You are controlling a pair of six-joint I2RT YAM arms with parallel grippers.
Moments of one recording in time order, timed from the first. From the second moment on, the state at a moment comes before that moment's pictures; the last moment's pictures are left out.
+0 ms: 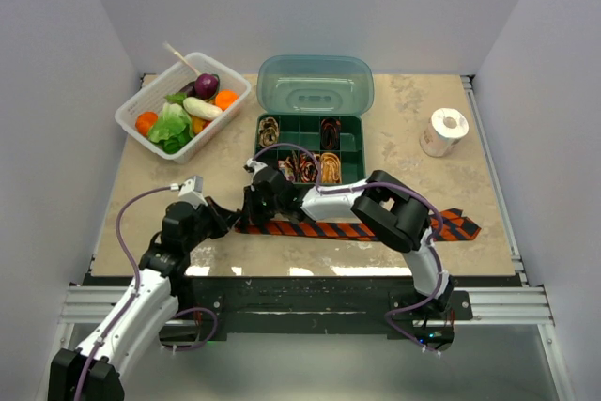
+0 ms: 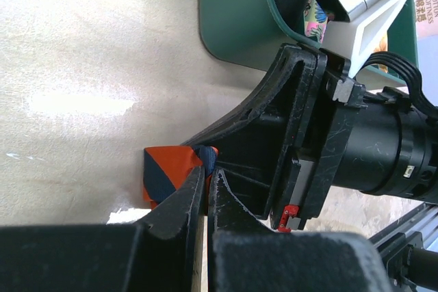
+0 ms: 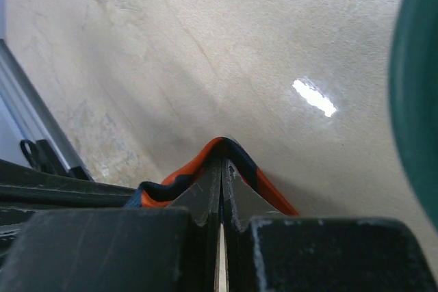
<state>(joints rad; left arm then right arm) -0.26 0.56 0.13 -0.05 0.20 -0.70 1.02 2.11 1.26 0.19 -0.19 0.76</state>
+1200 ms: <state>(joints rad) -0.35 0.72 0.15 0.05 0.13 -0.71 1.02 1.92 1.28 -0.18 -0.02 0.58</state>
